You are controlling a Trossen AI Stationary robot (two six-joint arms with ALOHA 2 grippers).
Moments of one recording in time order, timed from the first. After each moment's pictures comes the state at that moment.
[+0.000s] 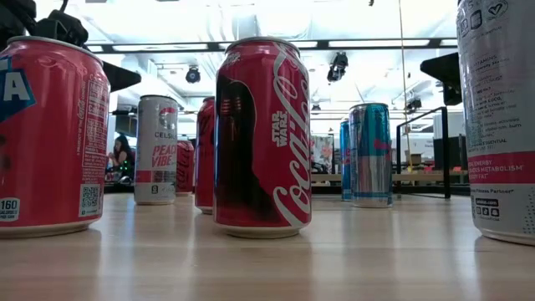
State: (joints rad) left arm -0.10 0.07 0.03 0.07 -0.38 -0.05; right arm 0.07 0.07 0.01 0.11 0.14 0.03
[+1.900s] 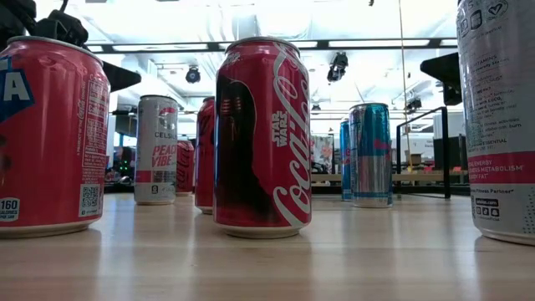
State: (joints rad) left arm -0.11 0.07 0.03 0.07 -0.38 -0.05; right arm 0.07 0.07 0.01 0.11 0.14 0.03
